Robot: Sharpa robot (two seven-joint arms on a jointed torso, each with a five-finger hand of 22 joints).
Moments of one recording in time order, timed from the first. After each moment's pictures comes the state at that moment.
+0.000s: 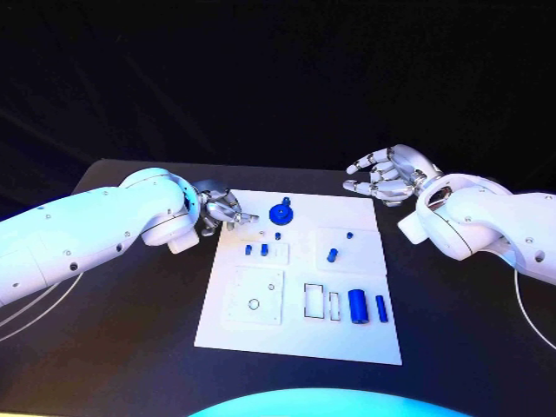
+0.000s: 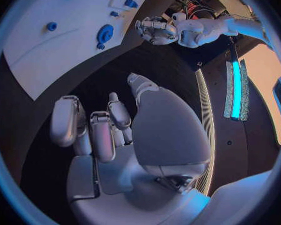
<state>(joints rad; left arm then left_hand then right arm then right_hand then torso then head) 1.22 -0.74 0.02 1.41 -0.97 0.01 -0.43 1.09 -0.18 0.25 0.29 0.28 0.69 0.16 0.49 0.80 0.89 0.08 0.87 0.64 1.38 0.01 1.30 1.20 0.15 1.20 0.10 1.06 0.77 1.32 -0.92 -0.17 1.57 -0.73 -0.52 -0.01 1.37 -0.20 0.27 0.27 0.28 0.82 0.18 0.25 0.33 1.27 0.09 1.28 1.19 1.47 0.01 1.50 1.31 0.08 1.37 0.12 1.23 1.31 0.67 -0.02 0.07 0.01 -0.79</state>
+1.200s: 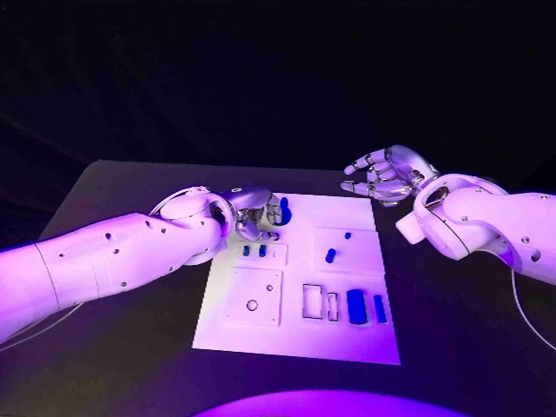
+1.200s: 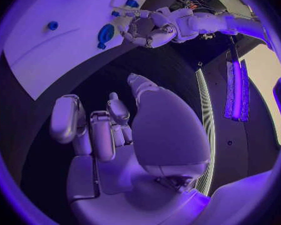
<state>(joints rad) 1.18 -0.59 -0.07 1.29 -1.44 -0.16 -0.03 1.51 -0.26 0.36 0.28 0.29 0.74 0.14 0.46 0.46 0.73 0.11 0.69 0.31 1.07 0.04 1.18 0.81 0.17 1.02 0.14 0.93 0.63 1.32 -0.91 -0.17 1.57 -0.73 -0.52 0.00 1.37 -0.20 0.27 0.27 0.28 0.82 0.17 0.26 0.33 1.22 0.08 1.23 1.13 1.47 0.01 1.48 1.31 0.08 1.36 0.12 1.20 1.29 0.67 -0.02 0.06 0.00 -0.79</state>
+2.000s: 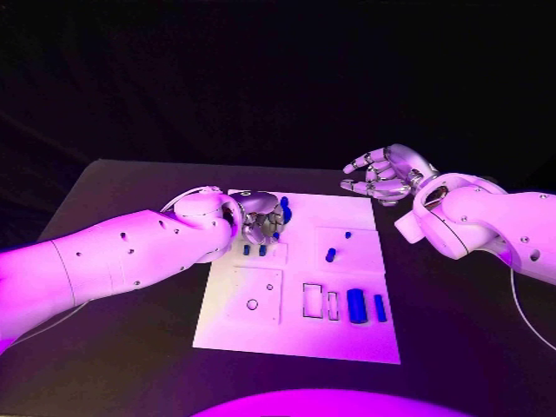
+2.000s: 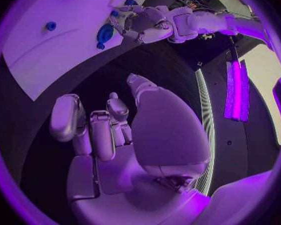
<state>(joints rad) 1.18 -0.54 -0.07 1.25 -1.50 -0.06 -0.08 1.53 -0.26 0.42 0.28 0.29 0.81 0.15 0.40 0.39 0.82 0.11 0.65 0.23 1.10 0.04 1.26 0.80 0.17 1.03 0.14 1.01 0.72 1.32 -0.91 -0.17 1.57 -0.73 -0.53 0.00 1.38 -0.20 0.27 0.28 0.28 0.82 0.17 0.26 0.33 1.20 0.08 1.20 1.09 1.47 0.01 1.47 1.31 0.08 1.35 0.12 1.19 1.29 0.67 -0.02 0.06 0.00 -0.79</state>
